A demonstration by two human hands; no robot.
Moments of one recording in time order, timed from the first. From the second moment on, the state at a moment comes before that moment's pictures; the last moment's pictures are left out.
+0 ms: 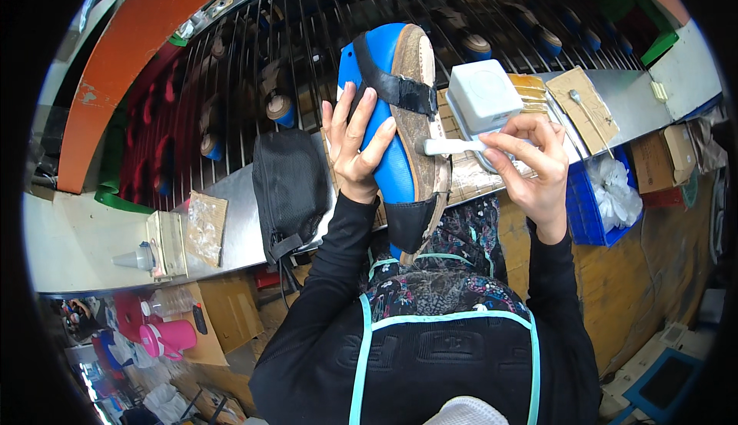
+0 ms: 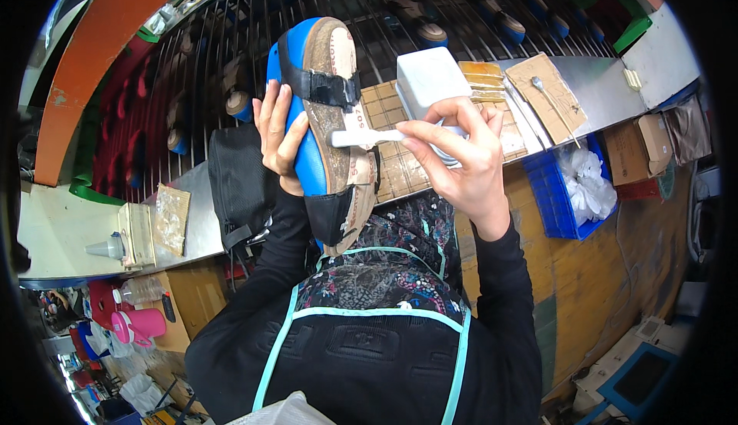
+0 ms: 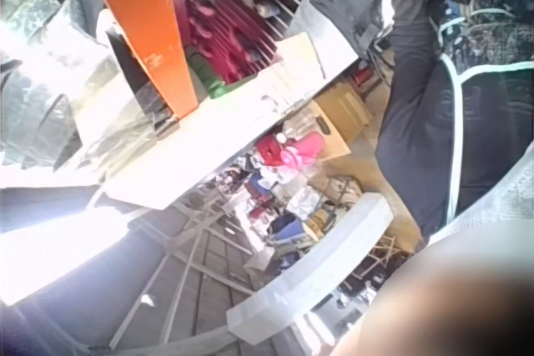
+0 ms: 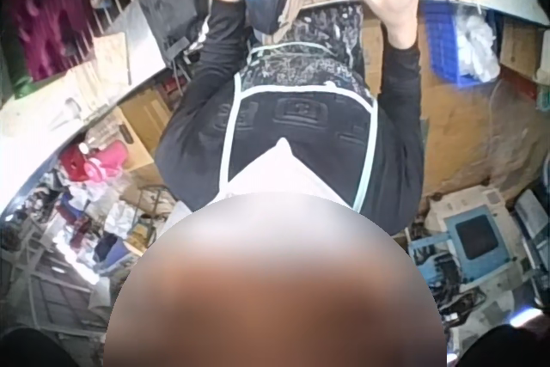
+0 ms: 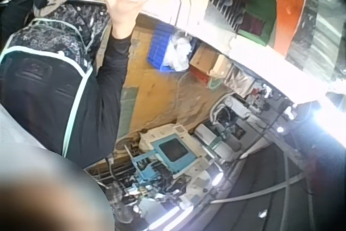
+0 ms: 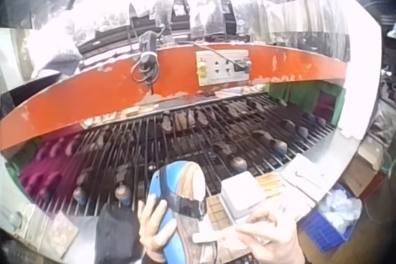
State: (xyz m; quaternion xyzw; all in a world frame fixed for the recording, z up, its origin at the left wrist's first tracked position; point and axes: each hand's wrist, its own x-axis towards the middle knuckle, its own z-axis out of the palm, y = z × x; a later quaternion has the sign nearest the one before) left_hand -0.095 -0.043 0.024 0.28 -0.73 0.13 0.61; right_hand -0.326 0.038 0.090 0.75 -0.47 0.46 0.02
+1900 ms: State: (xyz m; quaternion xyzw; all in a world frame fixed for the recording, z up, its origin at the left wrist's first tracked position) left_hand -0.110 -0.054 0.010 0.44 -0.65 0.09 0.61; right_hand -0.295 0.066 0.050 0.63 -0.49 0.58 -0.16
